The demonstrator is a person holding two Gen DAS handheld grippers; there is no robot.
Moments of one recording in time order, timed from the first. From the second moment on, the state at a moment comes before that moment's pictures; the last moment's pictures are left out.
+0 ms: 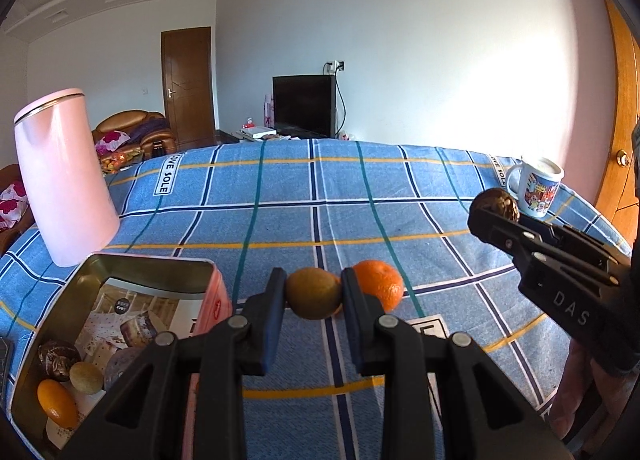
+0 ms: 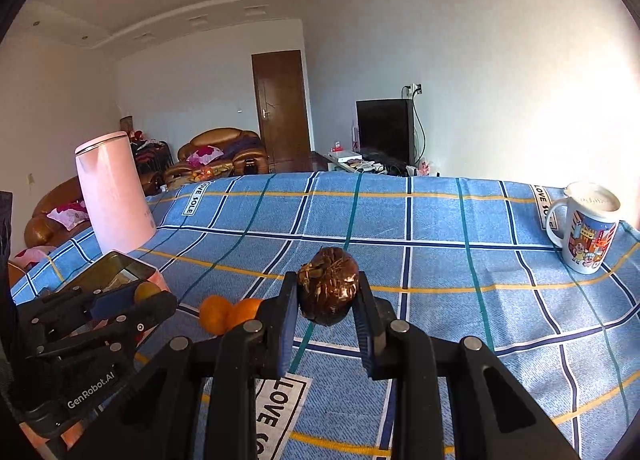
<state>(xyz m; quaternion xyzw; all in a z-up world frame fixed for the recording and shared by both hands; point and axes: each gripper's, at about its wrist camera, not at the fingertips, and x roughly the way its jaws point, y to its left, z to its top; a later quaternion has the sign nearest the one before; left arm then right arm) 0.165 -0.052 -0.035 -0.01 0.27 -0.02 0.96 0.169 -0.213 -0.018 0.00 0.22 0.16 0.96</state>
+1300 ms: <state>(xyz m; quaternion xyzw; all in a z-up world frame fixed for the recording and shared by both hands) 0.113 -0.025 -0.026 -0.02 0.21 -0.01 0.98 0.104 -0.169 -0.009 -0.04 0.18 0.21 0.96</state>
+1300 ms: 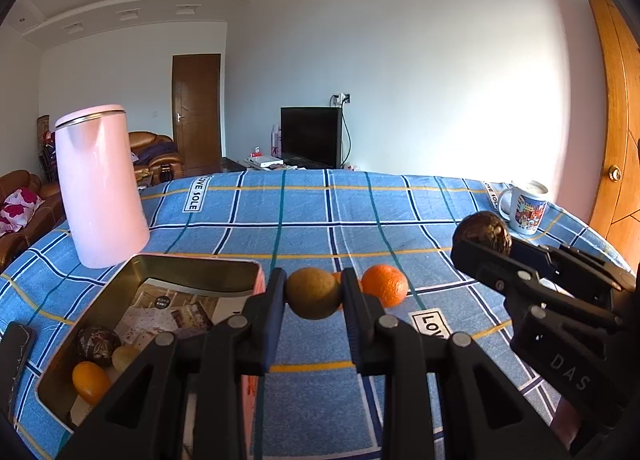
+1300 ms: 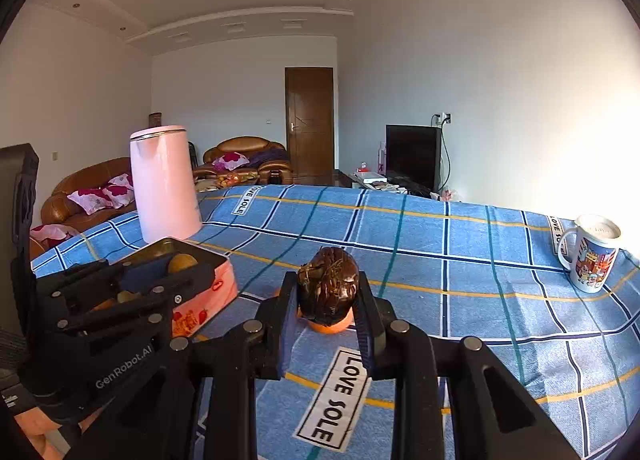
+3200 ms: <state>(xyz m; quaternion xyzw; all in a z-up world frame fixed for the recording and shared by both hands) 0.124 0.009 -0.012 -0.03 0.25 0.01 0.97 0.204 -0.158 -0.035 -0.05 0.34 0.21 0.92</state>
